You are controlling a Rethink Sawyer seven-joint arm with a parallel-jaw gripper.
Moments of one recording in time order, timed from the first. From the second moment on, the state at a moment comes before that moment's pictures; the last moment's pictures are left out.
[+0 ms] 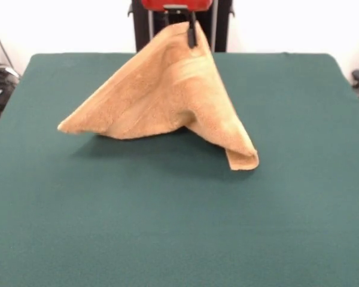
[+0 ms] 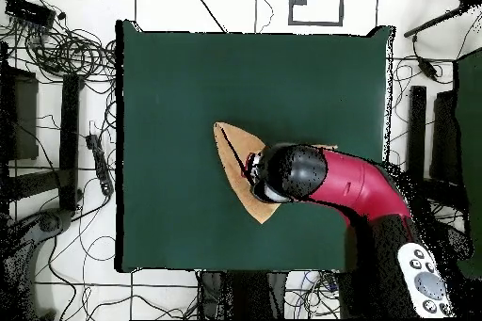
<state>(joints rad) -0.43 -0.81 0.19 1.77 -0.09 0.78 1.74</state>
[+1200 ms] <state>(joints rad) -0.52 -0.93 0.26 1.49 -0.27 0.90 1.72</state>
